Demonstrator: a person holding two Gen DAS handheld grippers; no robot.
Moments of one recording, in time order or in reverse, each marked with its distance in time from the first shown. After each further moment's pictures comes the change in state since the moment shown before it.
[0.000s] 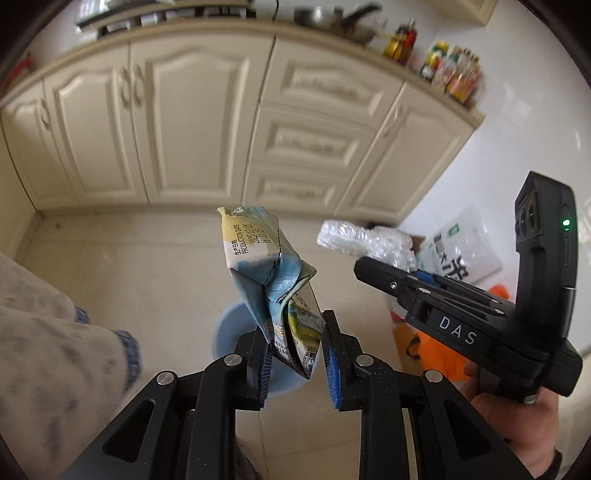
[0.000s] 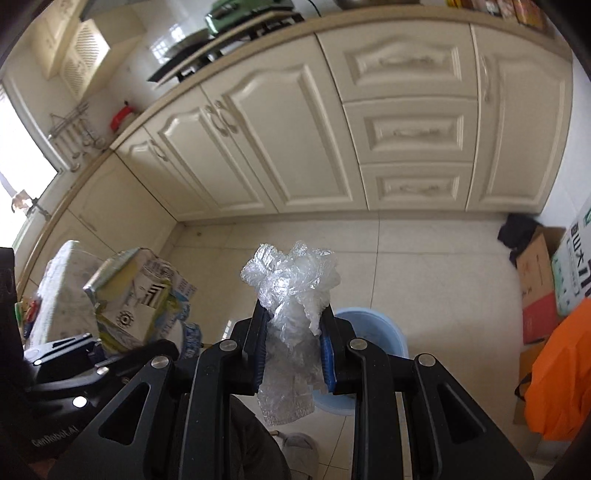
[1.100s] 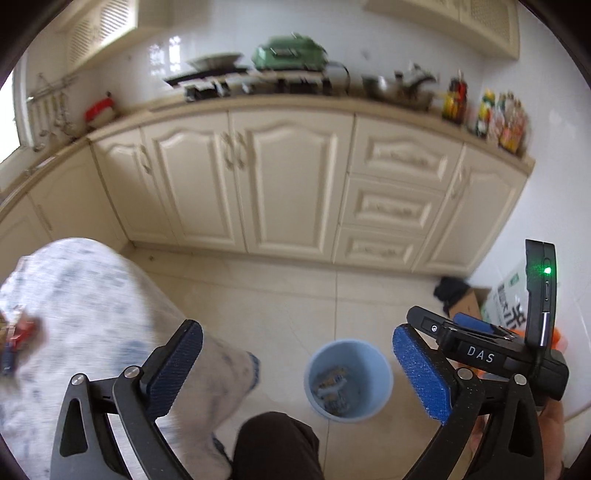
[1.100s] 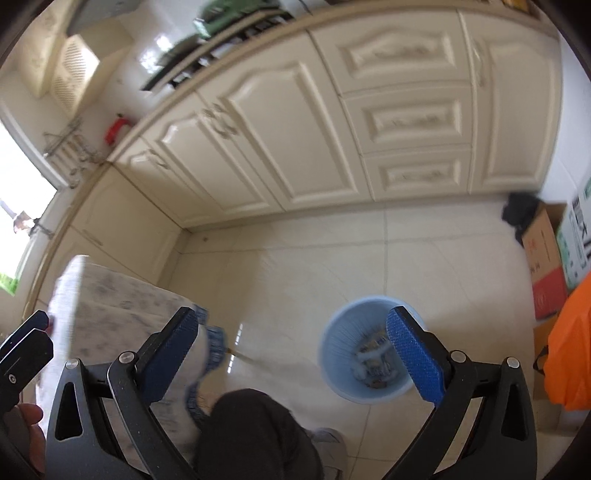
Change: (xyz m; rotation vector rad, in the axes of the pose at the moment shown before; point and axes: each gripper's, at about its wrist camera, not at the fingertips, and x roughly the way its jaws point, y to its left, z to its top) left arm -0.128 0.006 0.023 -0.051 -0.284 0.338; right arm -0.033 0.059 0.000 0.028 -0.053 0.029
